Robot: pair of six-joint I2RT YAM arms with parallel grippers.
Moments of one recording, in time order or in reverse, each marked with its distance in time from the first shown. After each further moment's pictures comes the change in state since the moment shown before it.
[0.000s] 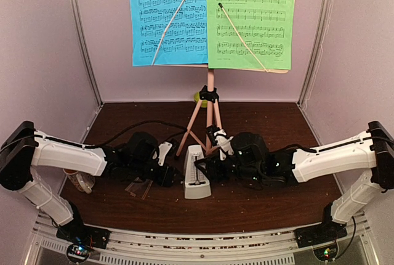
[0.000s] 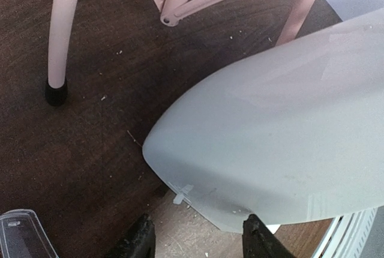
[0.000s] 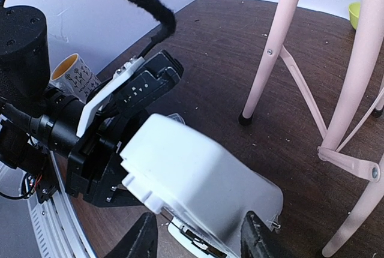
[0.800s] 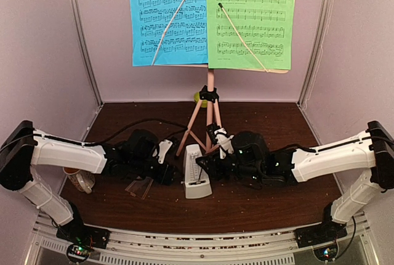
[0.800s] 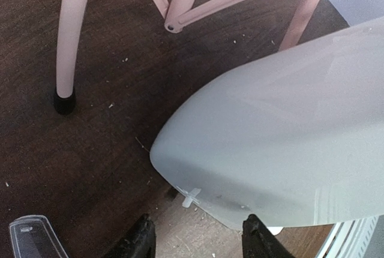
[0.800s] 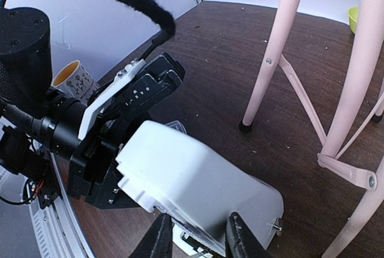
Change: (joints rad) left arm 0.012 0.000 0.027 -0.037 -0.002 0.037; right arm -0.007 0.005 0.000 0.033 0.001 0.002
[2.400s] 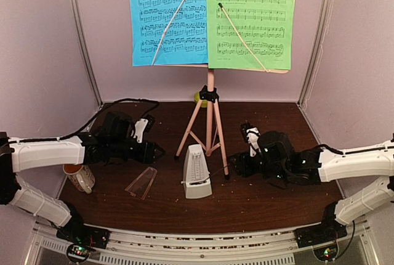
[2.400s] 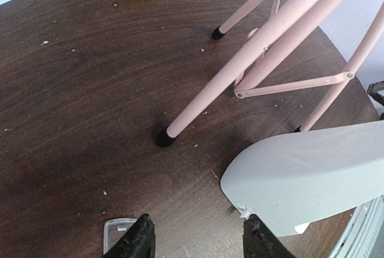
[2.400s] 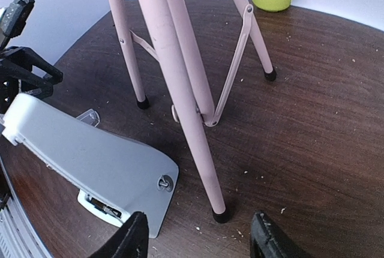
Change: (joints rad) left arm 0.215 -0.190 0.000 -0.084 0.016 0.038; right arm -0.115 -0.252 -0.174 -0.218 0.135 0.025
